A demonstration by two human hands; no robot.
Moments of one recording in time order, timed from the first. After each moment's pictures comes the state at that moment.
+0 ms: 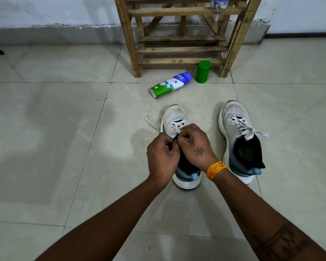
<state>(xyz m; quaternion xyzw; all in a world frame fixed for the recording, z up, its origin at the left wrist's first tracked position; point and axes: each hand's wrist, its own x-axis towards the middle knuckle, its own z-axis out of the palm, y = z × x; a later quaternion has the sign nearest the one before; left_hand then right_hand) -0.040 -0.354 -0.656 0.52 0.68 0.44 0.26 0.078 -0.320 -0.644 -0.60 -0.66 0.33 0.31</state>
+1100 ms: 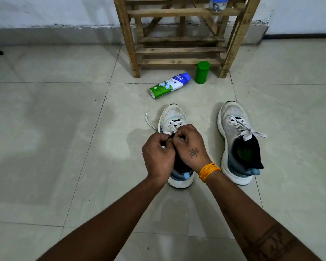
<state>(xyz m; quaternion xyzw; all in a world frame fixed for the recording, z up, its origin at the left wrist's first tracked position) -0.040 -0.351 -0.651 0.45 0.70 0.48 0.28 0.066 -0.322 -0.648 -0.61 -0.62 0.36 0.34</state>
